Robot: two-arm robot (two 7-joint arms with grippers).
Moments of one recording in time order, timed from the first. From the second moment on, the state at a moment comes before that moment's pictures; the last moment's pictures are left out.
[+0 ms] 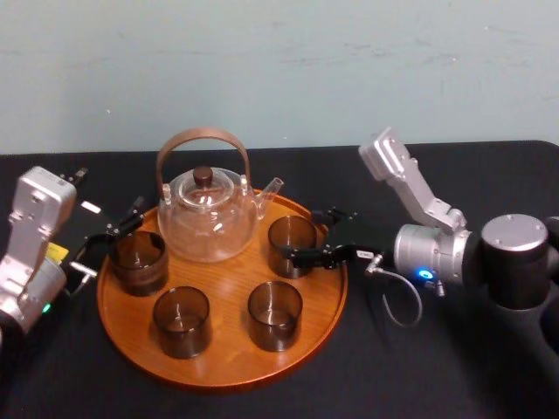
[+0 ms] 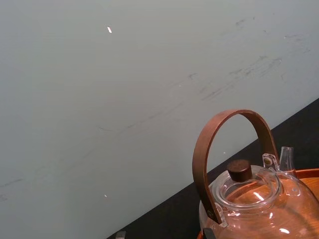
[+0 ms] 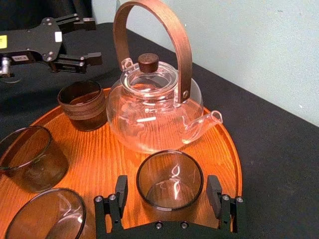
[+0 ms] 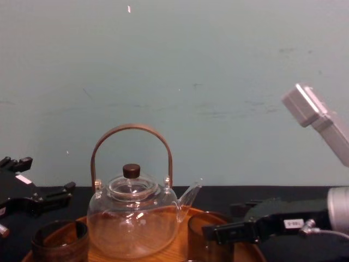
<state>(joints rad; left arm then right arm) -0.20 0.60 0.45 -1.41 -0.25 -0.12 0.03 0.49 0.41 -0.60 -1.23 0.41 0.25 0.60</state>
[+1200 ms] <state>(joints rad) -0.20 0.60 0.45 -1.41 -0.25 -0.12 0.03 0.19 0.64 -0.34 -1.55 0.55 0.19 0.41</state>
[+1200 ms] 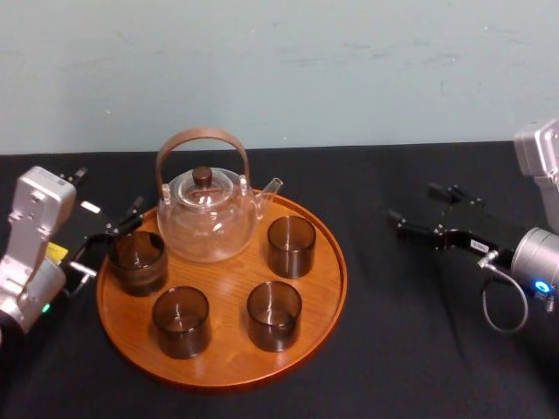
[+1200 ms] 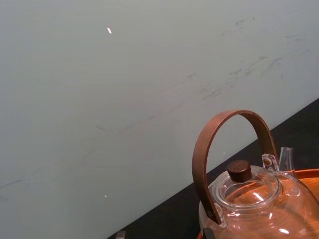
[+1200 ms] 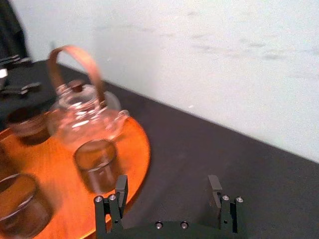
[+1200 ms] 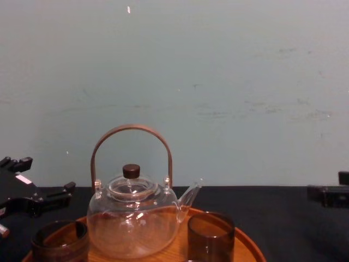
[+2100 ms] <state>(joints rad) -0.20 0.60 0.45 -1.41 -0.25 -0.12 0.03 0.16 0.46 -0.29 -1.46 0.43 0.04 0.26</state>
